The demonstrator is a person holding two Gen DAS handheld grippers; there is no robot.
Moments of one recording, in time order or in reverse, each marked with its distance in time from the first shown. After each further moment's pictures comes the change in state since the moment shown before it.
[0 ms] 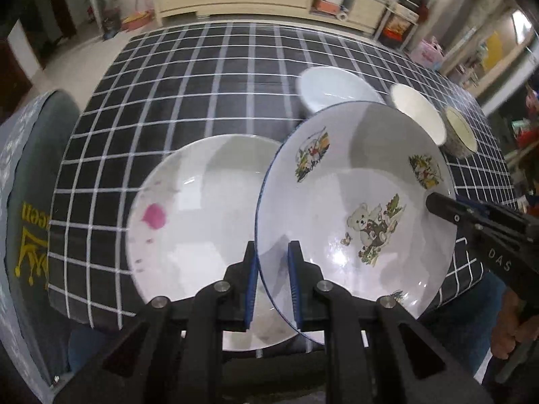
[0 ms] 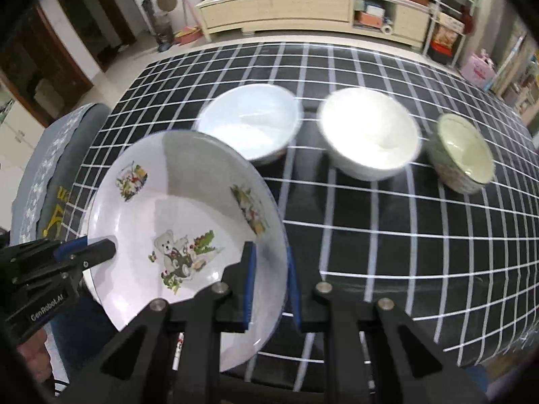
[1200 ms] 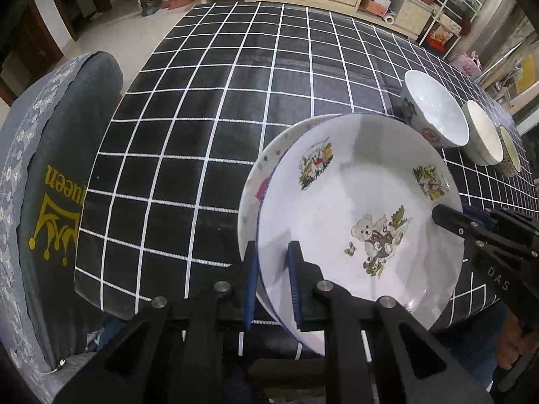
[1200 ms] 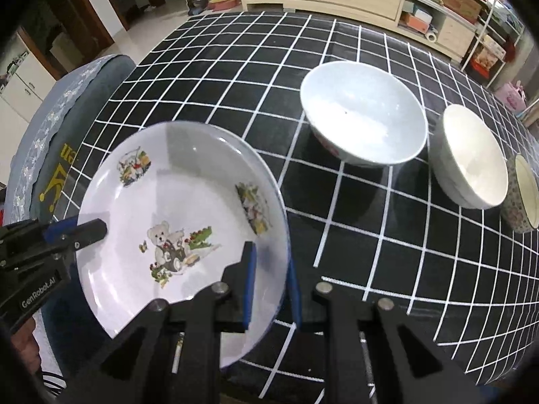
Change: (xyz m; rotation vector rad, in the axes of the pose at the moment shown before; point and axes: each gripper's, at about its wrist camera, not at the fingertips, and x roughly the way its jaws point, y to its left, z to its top) left arm 0.014 0.079 -0.019 -0.104 0.035 0.098; right arm 0.057 0.080 0.011 -0.134 0.093 -0.003
